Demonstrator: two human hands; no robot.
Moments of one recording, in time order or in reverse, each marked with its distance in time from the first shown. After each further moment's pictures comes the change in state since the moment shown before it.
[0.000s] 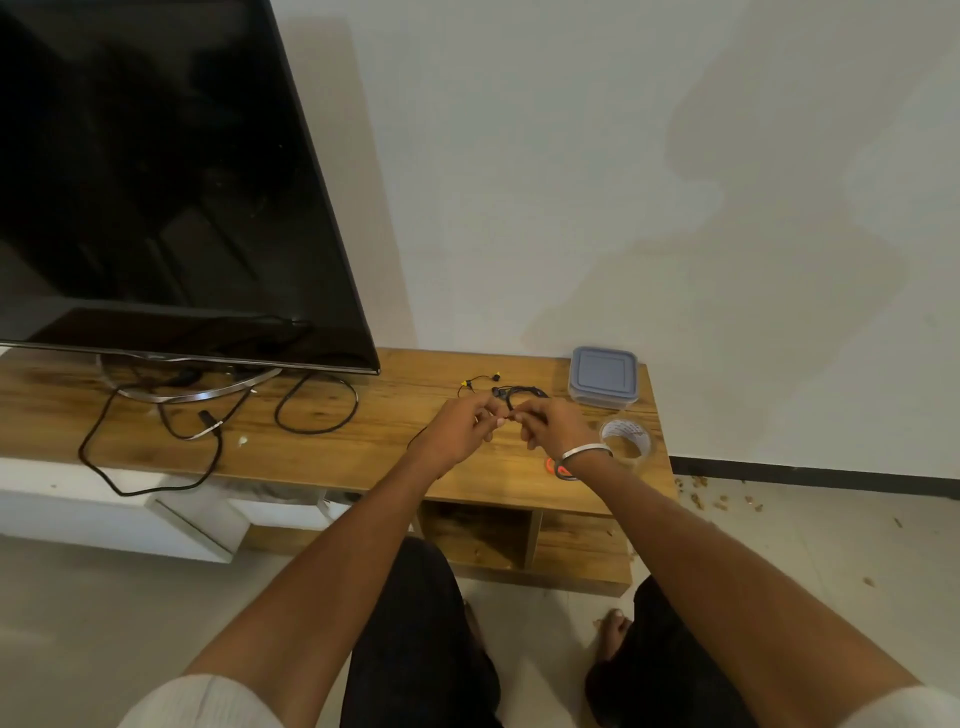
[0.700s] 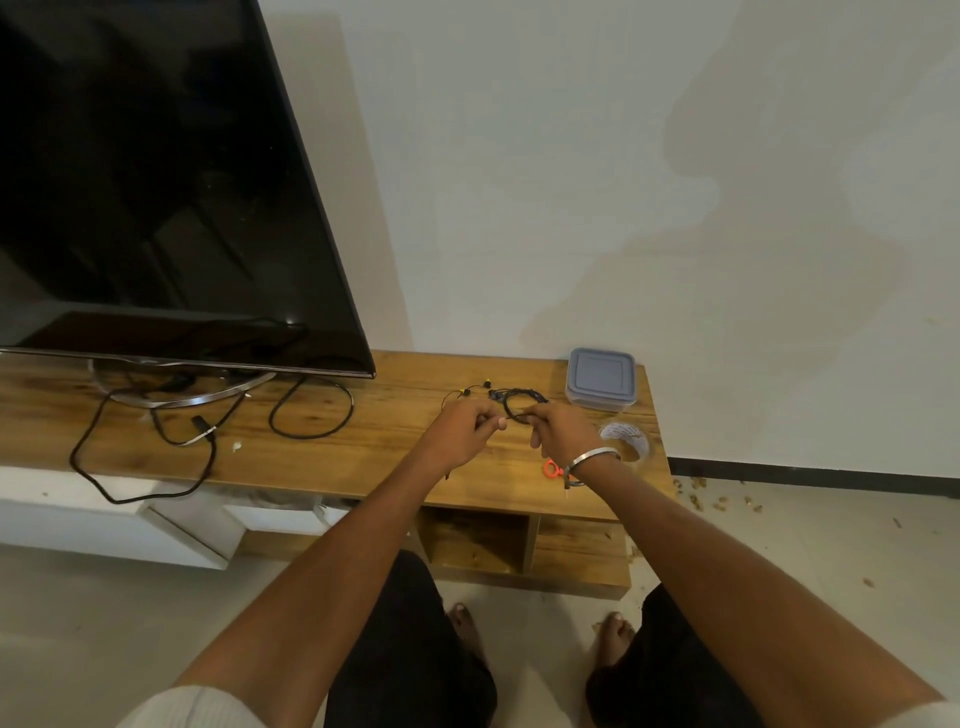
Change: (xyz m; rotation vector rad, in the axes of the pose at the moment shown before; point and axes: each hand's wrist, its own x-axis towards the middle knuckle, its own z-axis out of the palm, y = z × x) left_hand 0.008 0.001 0.002 0.106 0.020 0.002; right_hand 0.008 0.010 -0.005 -0.264 -0.019 0.005
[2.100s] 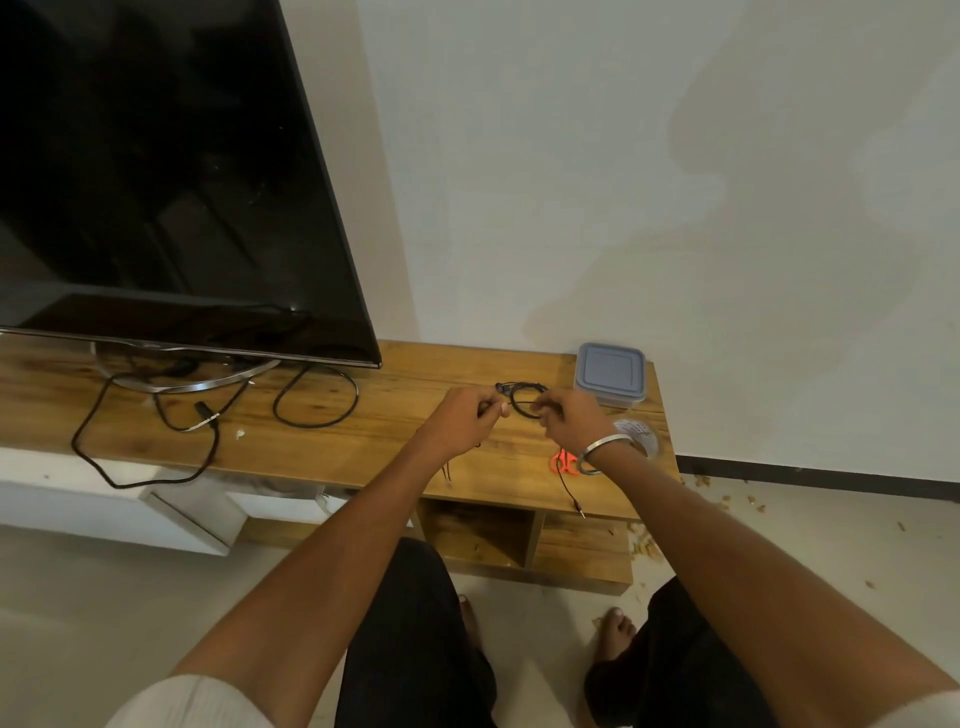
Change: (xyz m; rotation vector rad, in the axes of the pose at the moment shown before) left_hand 0.001 -0.006 -0.007 -0.089 0.015 0.018; right_hand 0.008 0.005 -0.004 0.048 0.049 -0.013
